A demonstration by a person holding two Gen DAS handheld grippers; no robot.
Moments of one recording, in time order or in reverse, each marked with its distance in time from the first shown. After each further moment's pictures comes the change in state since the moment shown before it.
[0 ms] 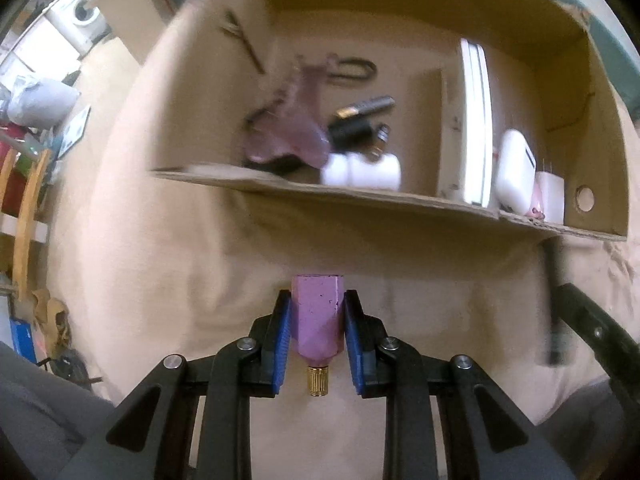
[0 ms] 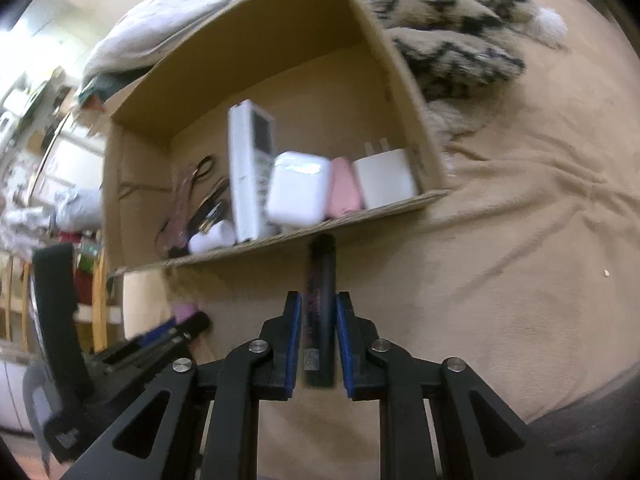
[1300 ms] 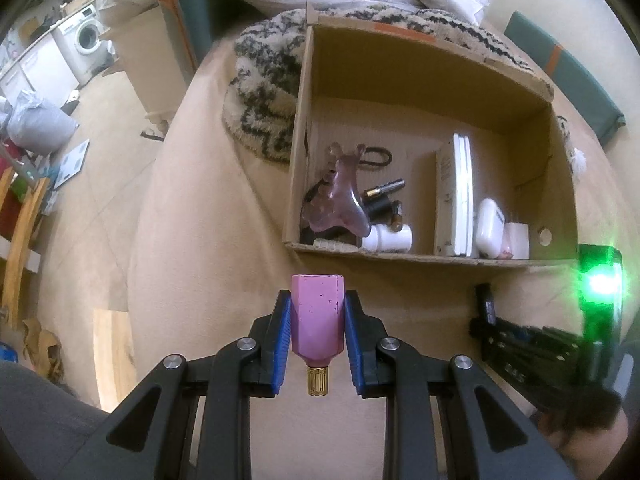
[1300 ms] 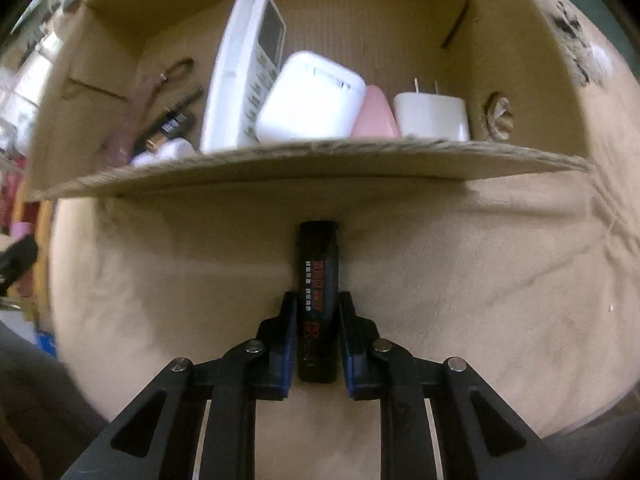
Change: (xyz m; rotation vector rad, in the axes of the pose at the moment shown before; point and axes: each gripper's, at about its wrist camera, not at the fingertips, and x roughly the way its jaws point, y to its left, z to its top) left arm -0.060 0.041 -0.003 0.007 -0.195 -0.081; right arm 0.062 0.036 -0.007 -0.112 0.163 -0.133
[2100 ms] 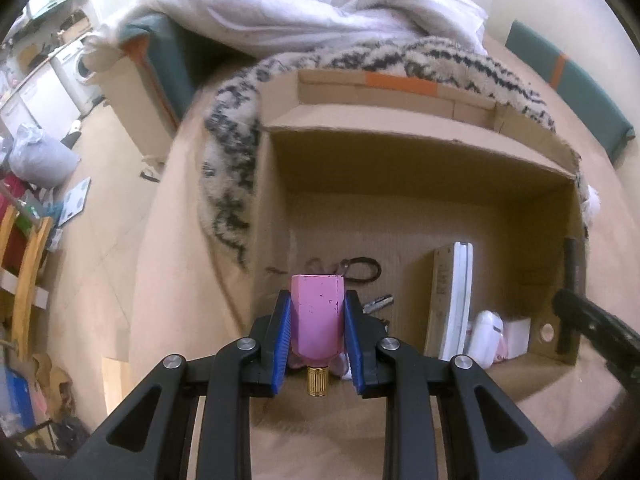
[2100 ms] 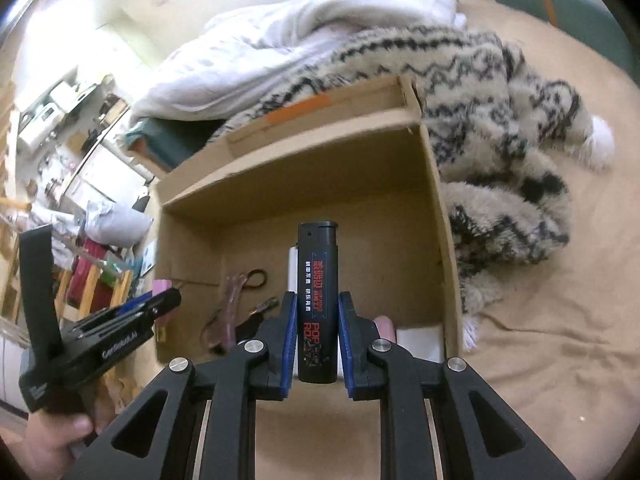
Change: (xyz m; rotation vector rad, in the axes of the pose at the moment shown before) left arm 0.027 -0.031 0.100 0.047 -0.052 0.041; right arm -0.086 -0.032 0.087 0.034 -0.339 0.206
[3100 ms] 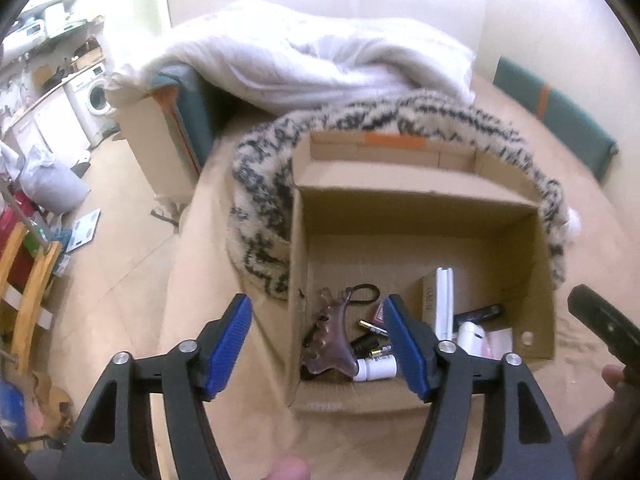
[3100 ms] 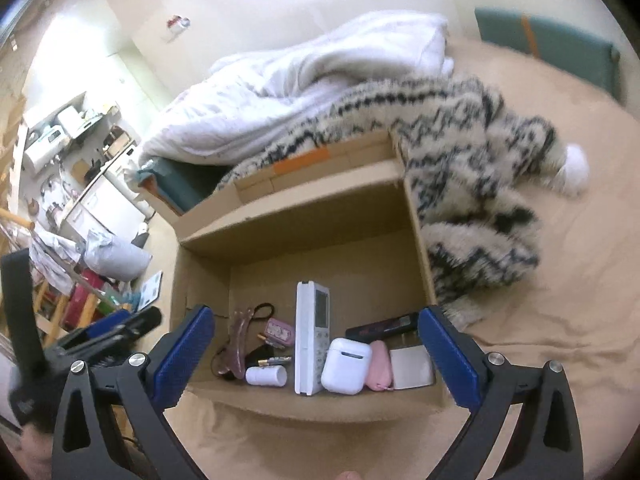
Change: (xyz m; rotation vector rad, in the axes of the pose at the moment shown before) left arm -0.077 0.023 -0.022 -0.001 -0.214 -0.001; right arm -0.065 0.019 -0.021 -0.038 -0.241 -0.025
